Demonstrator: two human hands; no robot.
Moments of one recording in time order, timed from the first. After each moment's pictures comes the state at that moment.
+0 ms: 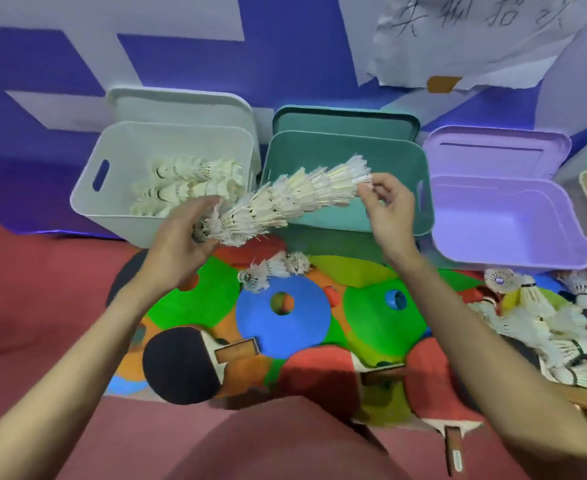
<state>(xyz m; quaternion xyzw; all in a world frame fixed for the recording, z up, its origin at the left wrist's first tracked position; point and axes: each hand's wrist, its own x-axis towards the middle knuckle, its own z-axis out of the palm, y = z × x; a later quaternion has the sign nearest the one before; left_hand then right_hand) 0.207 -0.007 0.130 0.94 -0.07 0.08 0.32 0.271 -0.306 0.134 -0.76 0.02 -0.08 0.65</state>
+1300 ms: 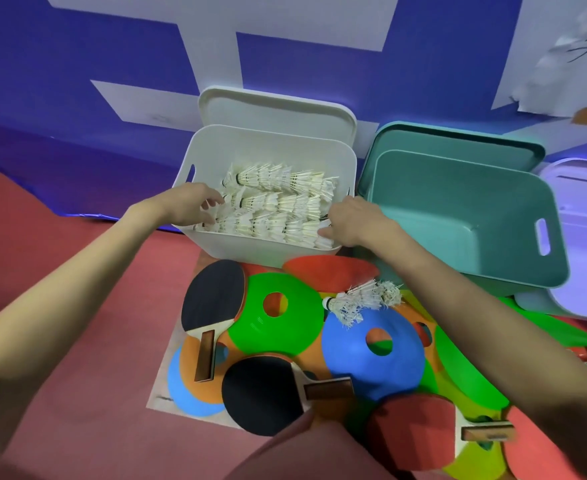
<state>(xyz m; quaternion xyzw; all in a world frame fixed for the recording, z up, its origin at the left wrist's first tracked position) 0.334 0.210 0.096 0.96 -0.05 -0.24 0.12 0.343 -0.091 0.126 -0.95 -0.22 0.23 -0.05</state>
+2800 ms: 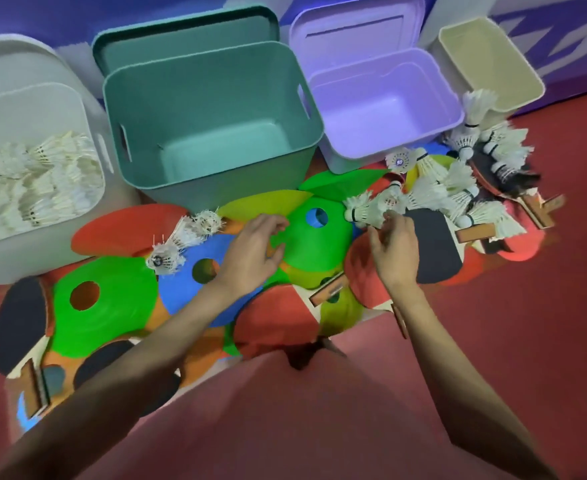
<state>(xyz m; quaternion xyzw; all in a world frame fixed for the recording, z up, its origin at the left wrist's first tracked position) 0.178 -0.203 0.031 0.87 -0.32 -0.11 0.36 0.088 -0.442 0.019 -0.91 0.31 -0.09 0.26</state>
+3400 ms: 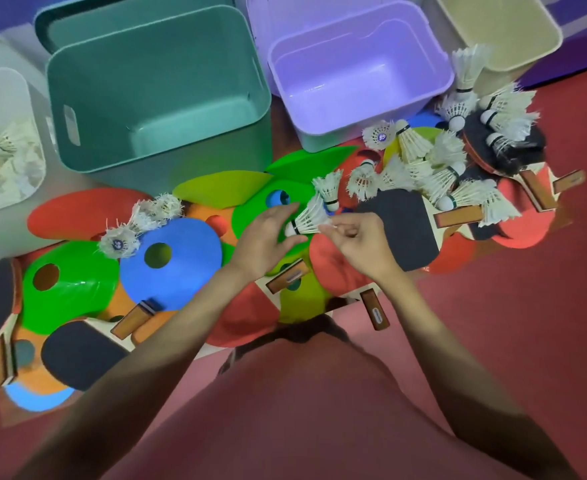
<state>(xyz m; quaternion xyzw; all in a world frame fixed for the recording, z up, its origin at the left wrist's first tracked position) 0.144 -0.304 0.009 0.89 -0.27 -0.18 0.32 0.074 -0.480 0.019 -0.80 0.18 0.00 0.56</state>
